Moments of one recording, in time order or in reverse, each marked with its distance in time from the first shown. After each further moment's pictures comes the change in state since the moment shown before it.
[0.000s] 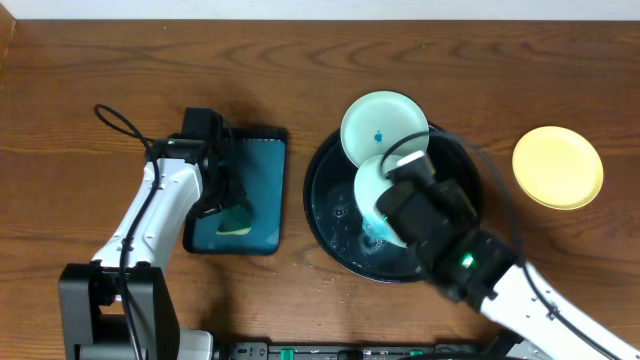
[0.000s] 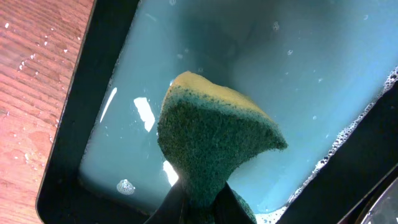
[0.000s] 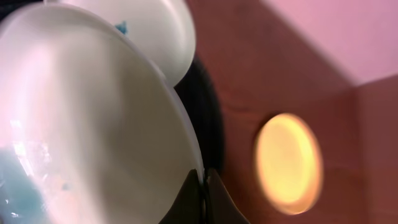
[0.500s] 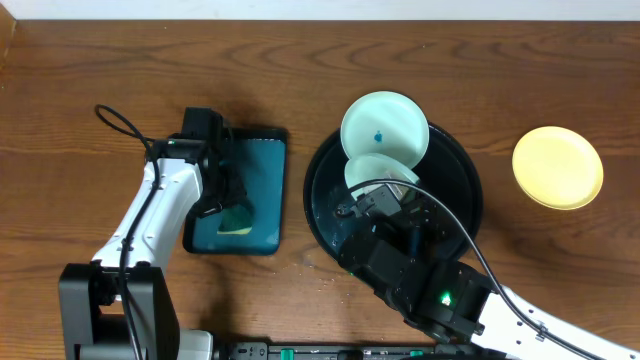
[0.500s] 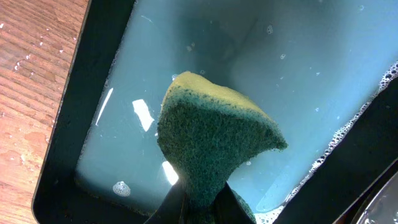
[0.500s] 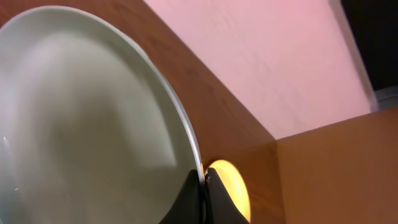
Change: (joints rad) left arm 0.000 0.000 0.000 0.003 0.008 0.000; right arm 0.257 0.000 0.002 0.056 0.358 -0.088
